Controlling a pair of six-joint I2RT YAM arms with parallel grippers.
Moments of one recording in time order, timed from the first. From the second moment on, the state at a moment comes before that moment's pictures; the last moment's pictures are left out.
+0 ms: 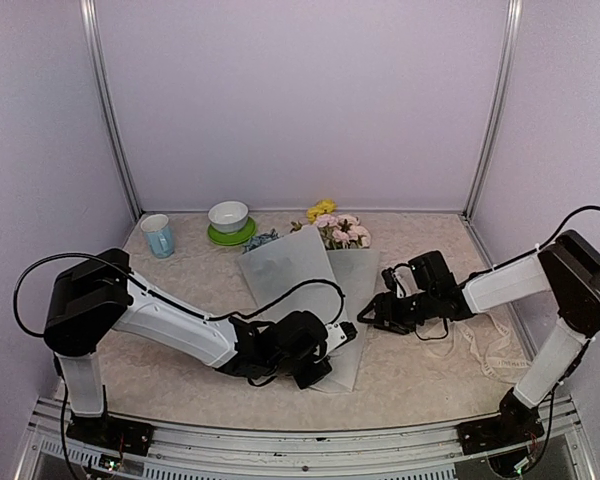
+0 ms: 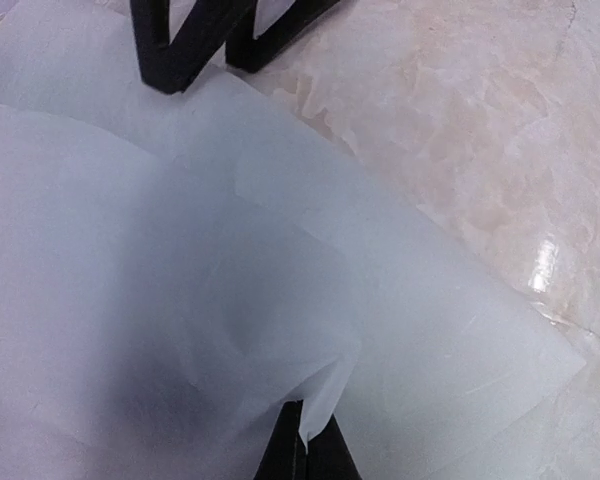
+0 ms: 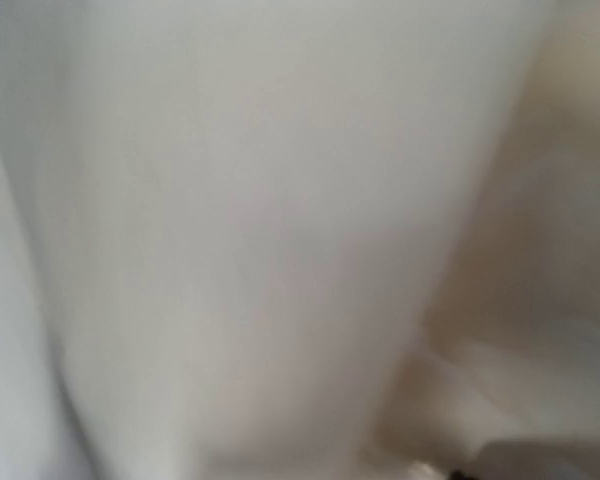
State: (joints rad) left arm -1.23 1.96 1.06 0.09 -0.24 0.06; right arm 0.53 1.65 0.67 0.16 -0.47 0.64
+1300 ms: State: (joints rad) left arm -1.27 2.00 1.11 0.05 0.04 0.28; right arm 0.63 1.43 0.87 -0.01 -0.46 0.34
